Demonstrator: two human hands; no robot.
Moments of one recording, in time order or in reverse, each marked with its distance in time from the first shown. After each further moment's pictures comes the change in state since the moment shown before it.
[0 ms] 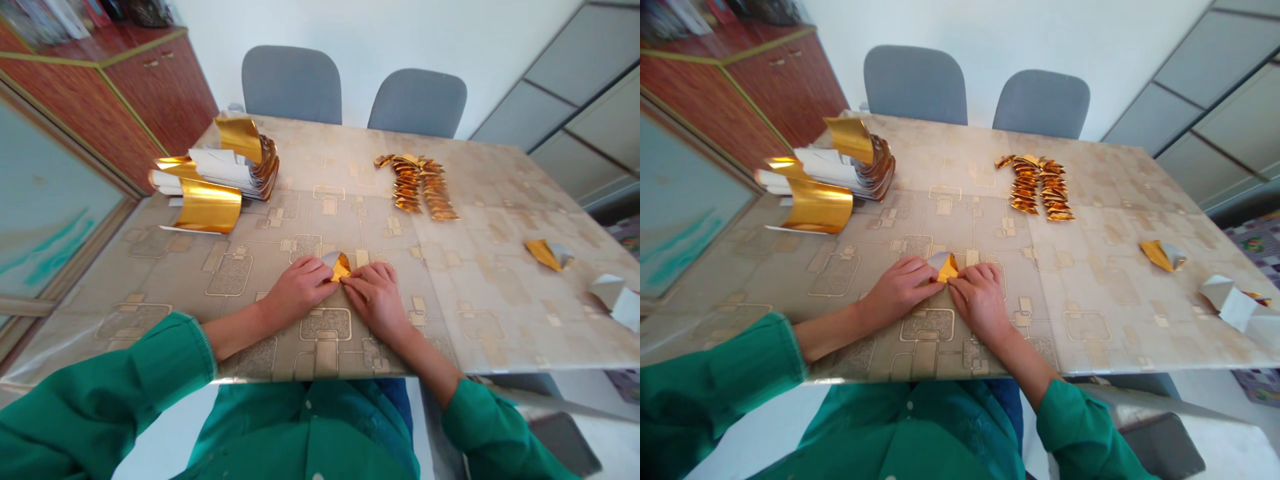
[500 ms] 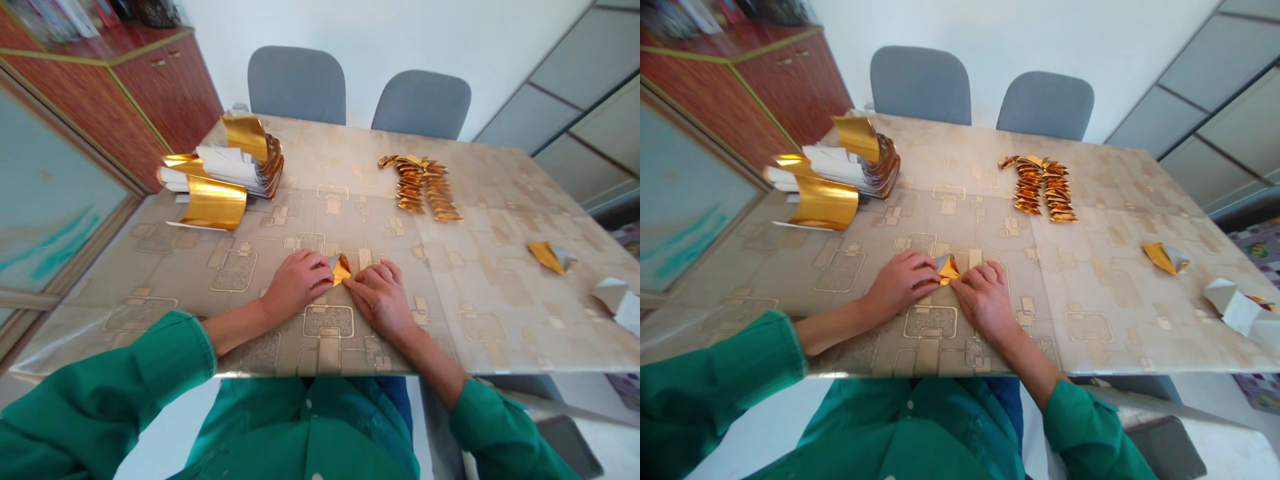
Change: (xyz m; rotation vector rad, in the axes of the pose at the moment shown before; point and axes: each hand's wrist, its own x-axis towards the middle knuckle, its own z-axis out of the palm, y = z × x) left_hand -0.005 -0.002 0.001 -0.285 -0.081 -0.344; right_hand -0.007 0.006 -0.005 -0.074 -0.008 -0.142
